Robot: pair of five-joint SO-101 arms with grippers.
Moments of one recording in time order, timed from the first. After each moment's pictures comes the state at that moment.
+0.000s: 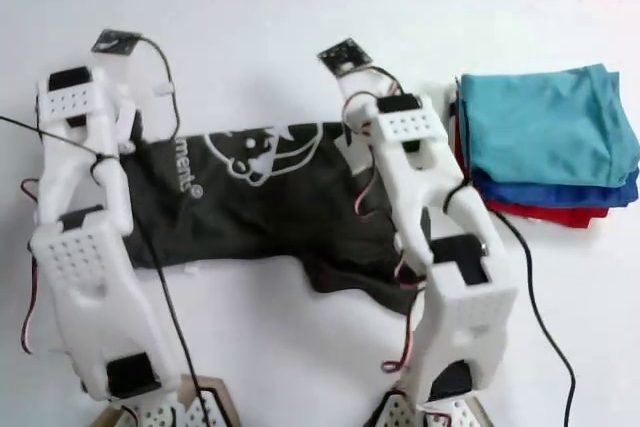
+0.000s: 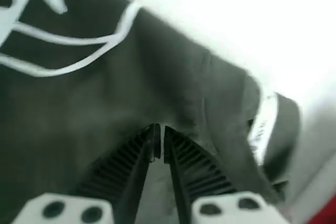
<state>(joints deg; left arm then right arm) -23.9 42.3 -29.8 75.9 -19.7 -14.2 23.7 -1.4 58.9 21.6</state>
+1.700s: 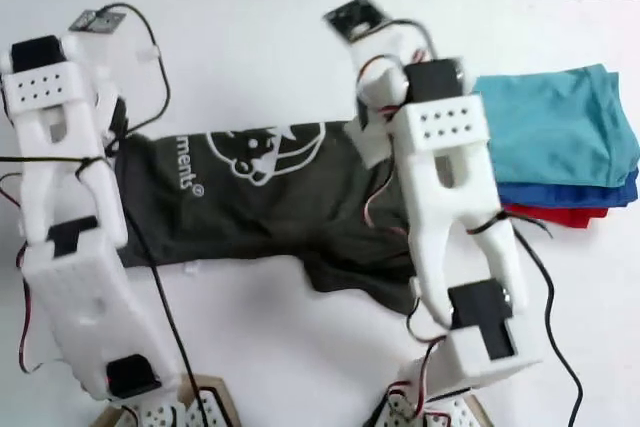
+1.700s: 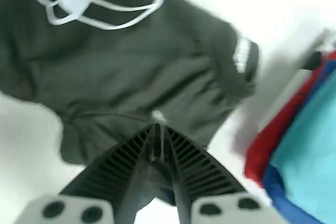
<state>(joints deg) -24.4 27.6 -31.5 99.0 -19.6 -17.8 2.9 -12.8 93.0 21.6</state>
